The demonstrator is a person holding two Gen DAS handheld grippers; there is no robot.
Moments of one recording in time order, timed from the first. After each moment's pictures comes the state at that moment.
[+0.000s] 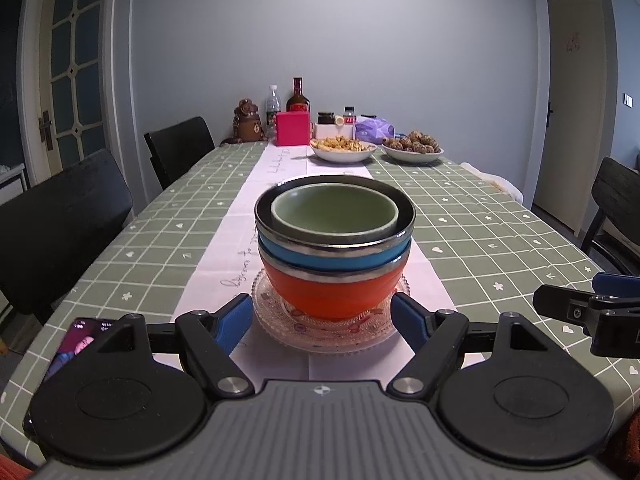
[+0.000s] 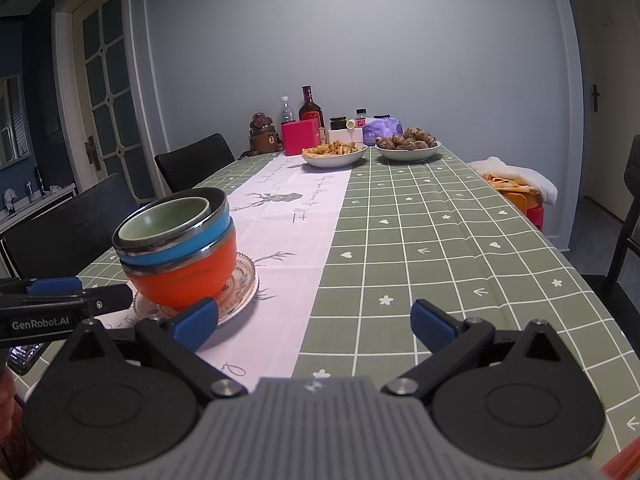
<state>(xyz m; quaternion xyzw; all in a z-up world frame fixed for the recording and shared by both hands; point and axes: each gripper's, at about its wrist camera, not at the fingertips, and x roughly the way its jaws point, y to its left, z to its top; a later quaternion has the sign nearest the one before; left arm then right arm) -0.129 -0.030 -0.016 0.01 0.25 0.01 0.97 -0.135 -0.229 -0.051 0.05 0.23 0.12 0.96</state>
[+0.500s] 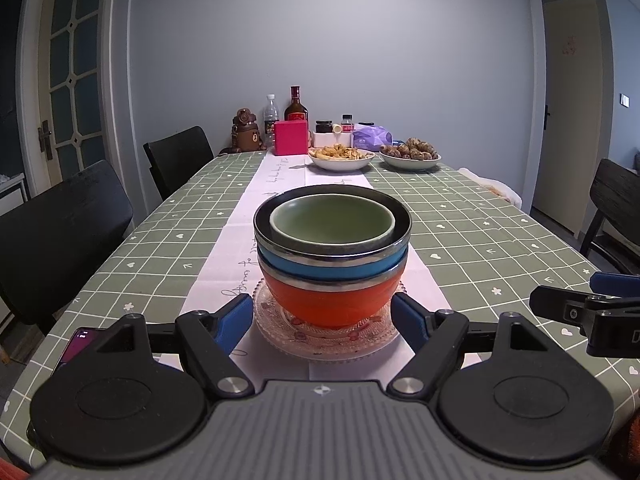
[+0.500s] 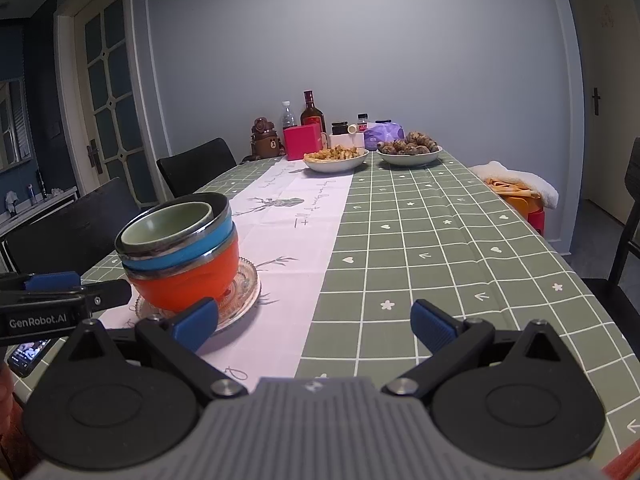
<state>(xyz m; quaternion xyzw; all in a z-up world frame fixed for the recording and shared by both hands) -0.131 -0.031 -0.012 0.01 0.24 0.01 0.97 -0.137 -0.227 -0.051 0.05 0.22 0.12 0.97</state>
